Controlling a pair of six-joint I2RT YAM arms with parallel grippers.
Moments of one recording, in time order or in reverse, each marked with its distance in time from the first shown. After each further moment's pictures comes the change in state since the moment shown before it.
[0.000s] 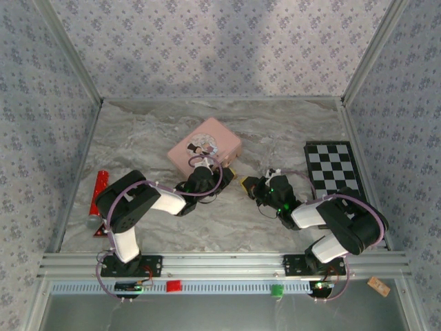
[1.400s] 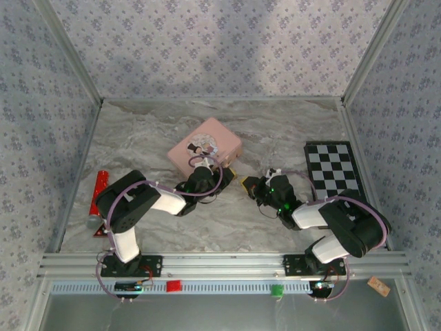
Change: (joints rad) left arm -0.003 0.000 0.000 0.000 0.000 0.000; right arm 0.000 -0.025 0.000 -0.026 0.000 0.000
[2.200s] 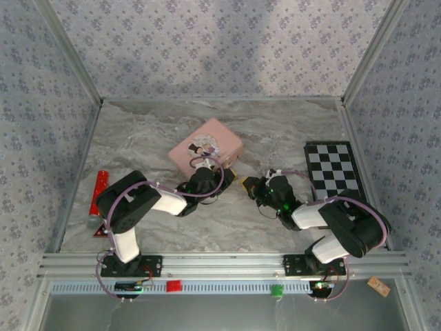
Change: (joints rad) left arm -0.016 0.000 0.011 -0.029 -0.024 0.001; right arm 0.015 0.000 0.000 -0.004 0.031 0.015
